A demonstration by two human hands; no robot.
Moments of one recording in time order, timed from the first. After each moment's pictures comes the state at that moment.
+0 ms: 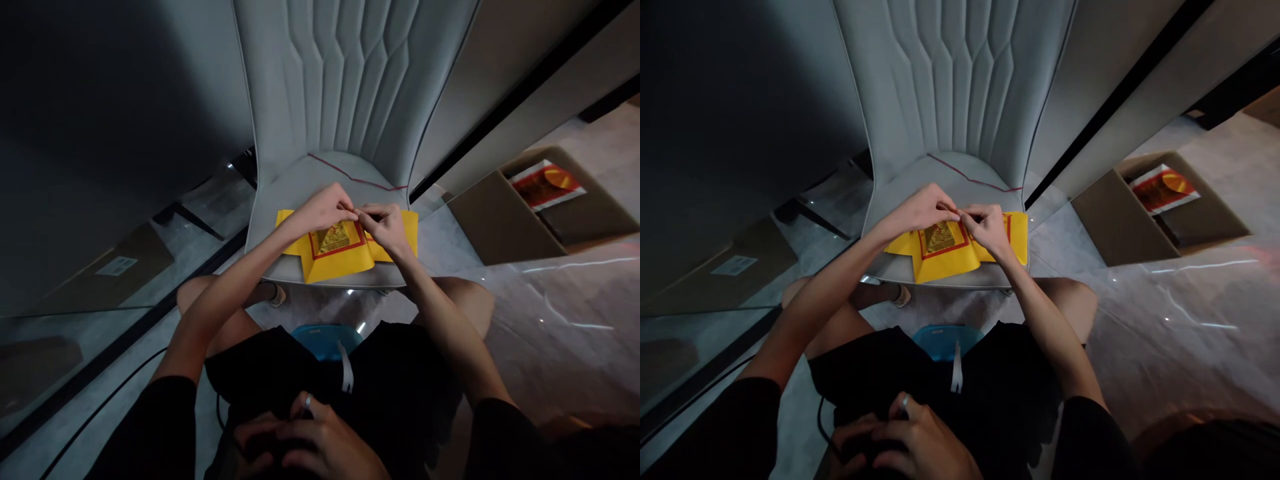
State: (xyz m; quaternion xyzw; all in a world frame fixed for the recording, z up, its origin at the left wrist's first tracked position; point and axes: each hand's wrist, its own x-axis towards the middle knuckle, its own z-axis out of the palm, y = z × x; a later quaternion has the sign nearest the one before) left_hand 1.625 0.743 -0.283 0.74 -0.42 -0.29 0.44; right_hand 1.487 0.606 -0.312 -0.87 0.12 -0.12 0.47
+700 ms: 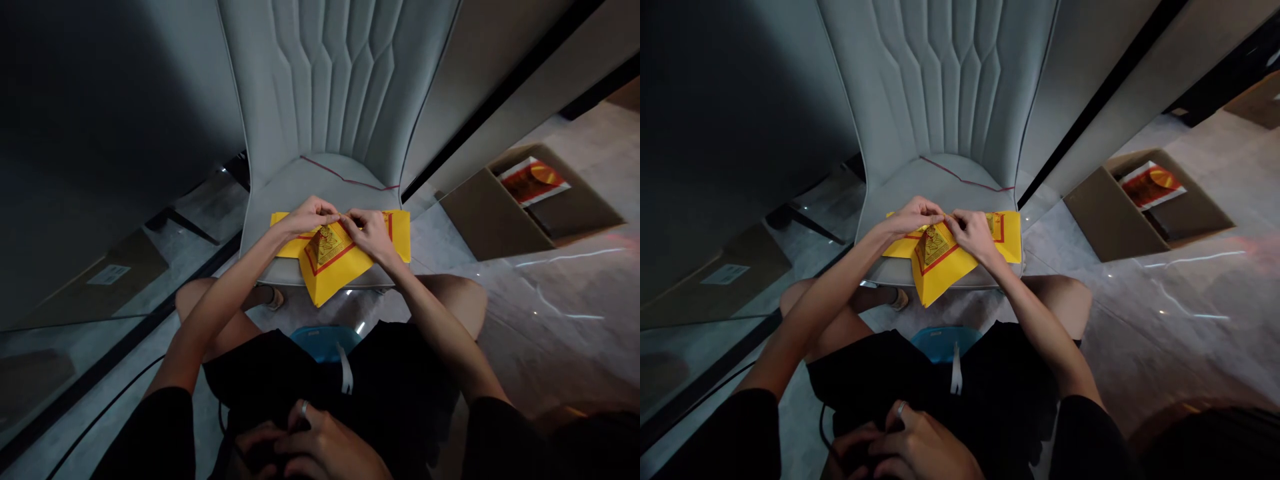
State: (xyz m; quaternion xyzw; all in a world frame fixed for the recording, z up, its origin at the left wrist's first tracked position) left_hand 1.627 0.753 -0.310 0.64 -0.34 -0.44 0.53; right_hand 1.490 0.622 -0.318 -0.89 0.09 -0.15 0.42
